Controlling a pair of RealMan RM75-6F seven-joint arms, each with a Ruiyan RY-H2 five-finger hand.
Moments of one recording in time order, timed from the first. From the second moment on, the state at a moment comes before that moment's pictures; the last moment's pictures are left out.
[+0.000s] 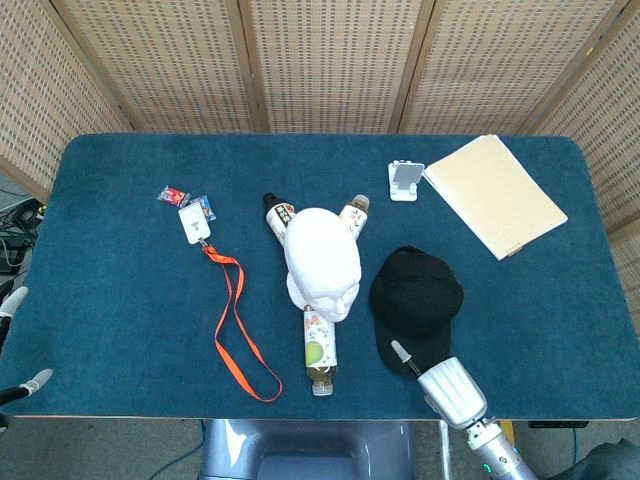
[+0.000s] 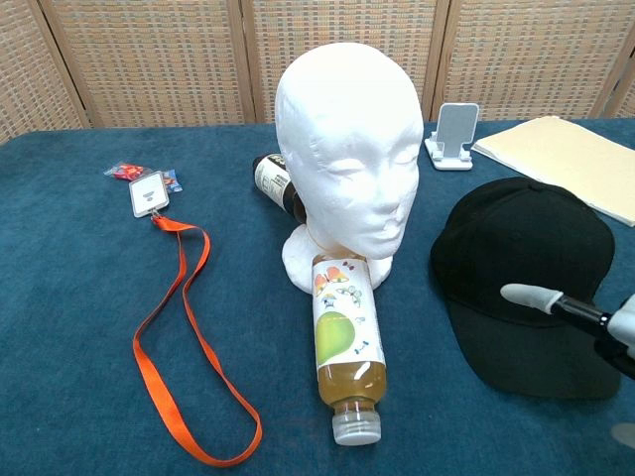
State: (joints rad) left arm 0.03 -0.87 0.01 -1.91 1.63 1.60 0.07; right arm 0.18 -1.50 -0.05 -1.46 -1.87 1.31 -0.52
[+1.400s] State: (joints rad) left arm 0.02 -0.85 0.01 -1.91 1.61 1.58 0.01; right arm 0.28 -1.71 0.01 -1.10 -1.89 1.45 -0.57
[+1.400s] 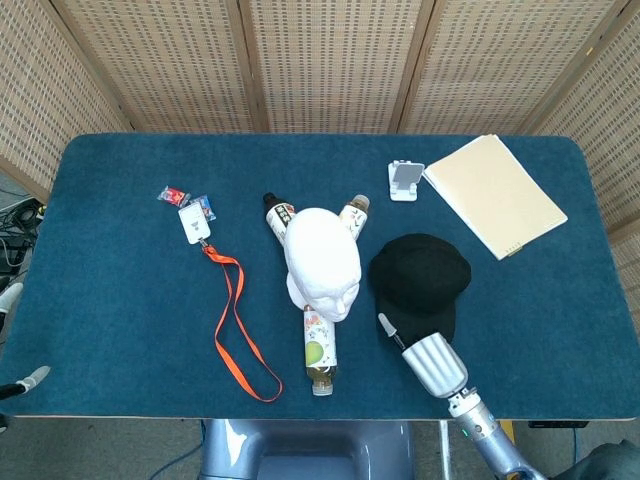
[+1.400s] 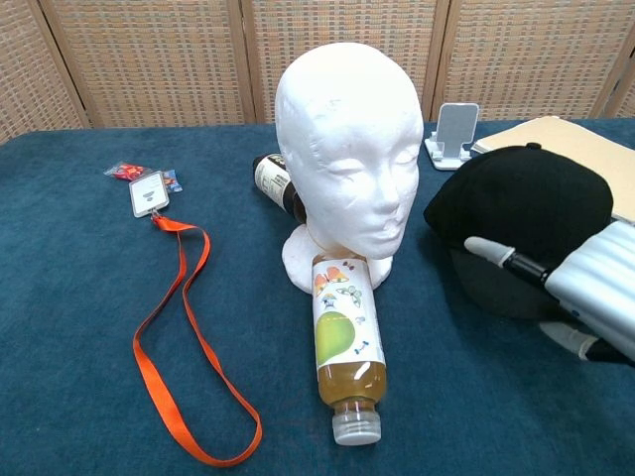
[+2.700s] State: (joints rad) left arm 0.01 -0.85 0.02 -1.92 1.61 1.57 0.02; right arm 0.38 -1.63 0.24 -1.21 -1.59 1.39 -0.63
